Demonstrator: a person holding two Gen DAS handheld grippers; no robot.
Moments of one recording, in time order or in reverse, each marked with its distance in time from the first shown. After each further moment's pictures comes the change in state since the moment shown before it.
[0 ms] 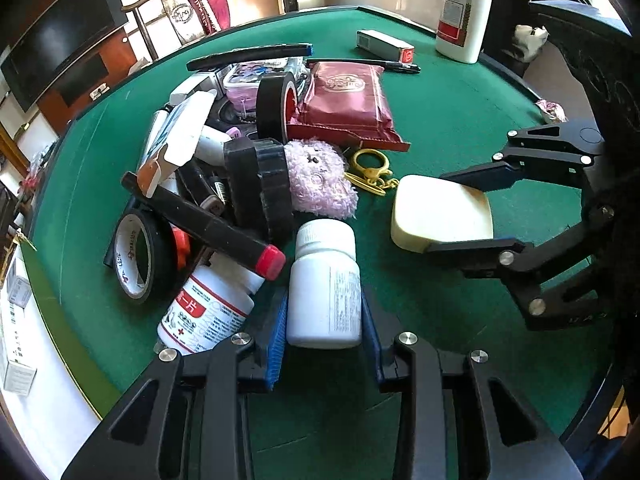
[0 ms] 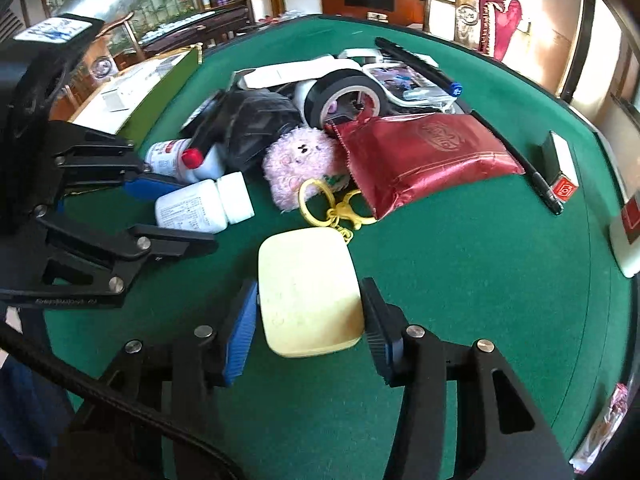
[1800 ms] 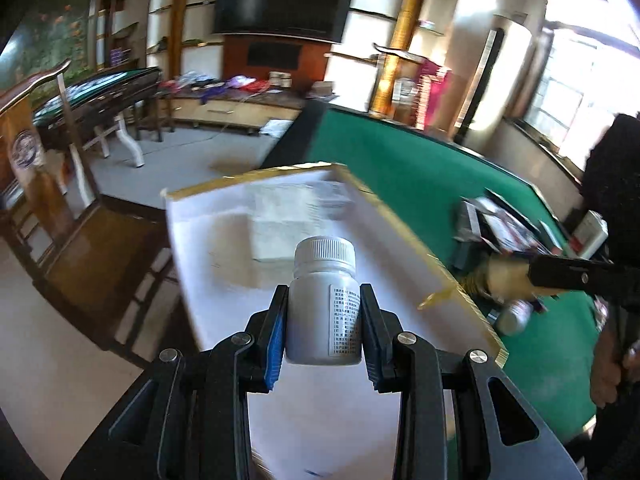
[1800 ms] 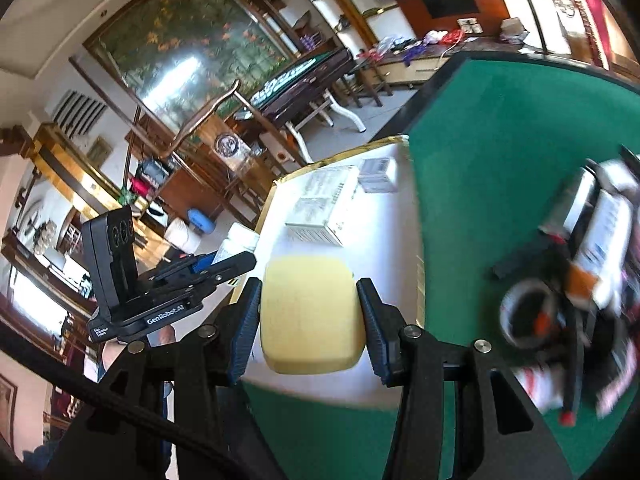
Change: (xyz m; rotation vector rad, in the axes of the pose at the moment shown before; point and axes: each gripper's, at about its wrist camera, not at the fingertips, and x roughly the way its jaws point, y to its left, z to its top) left arm -0.139 0.282 -0.160 -0.640 -0.312 0.174; right arm 0.014 0.174 0.176 0.127 -0.117 0.548
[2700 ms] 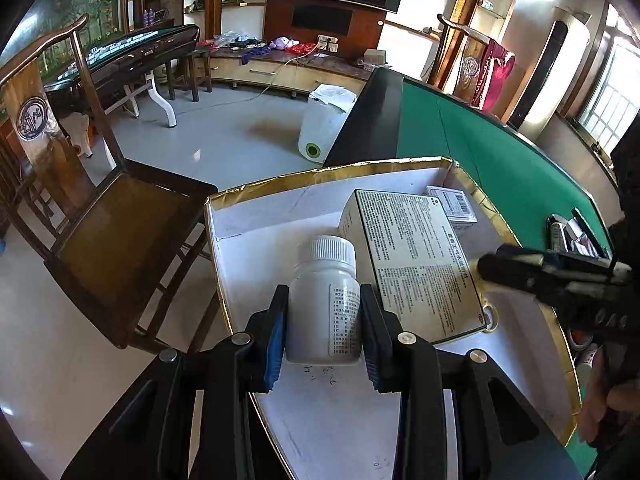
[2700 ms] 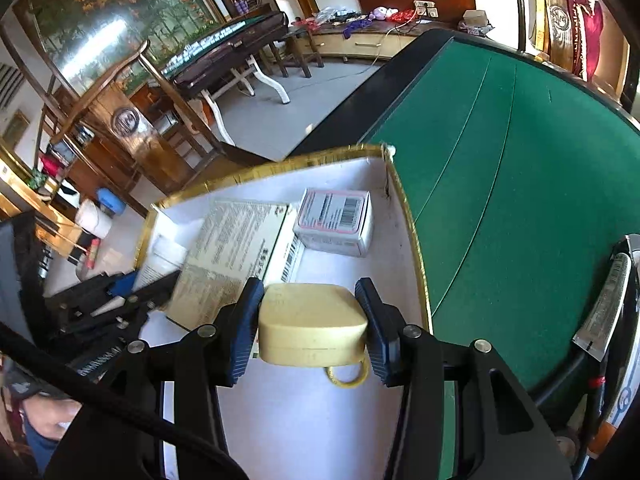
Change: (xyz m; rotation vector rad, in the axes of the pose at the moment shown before) left arm 0.079 0.070 0.026 -0.079 0.131 0.114; right arm 0.133 -0.018 0.069 0.004 0.135 -0.344
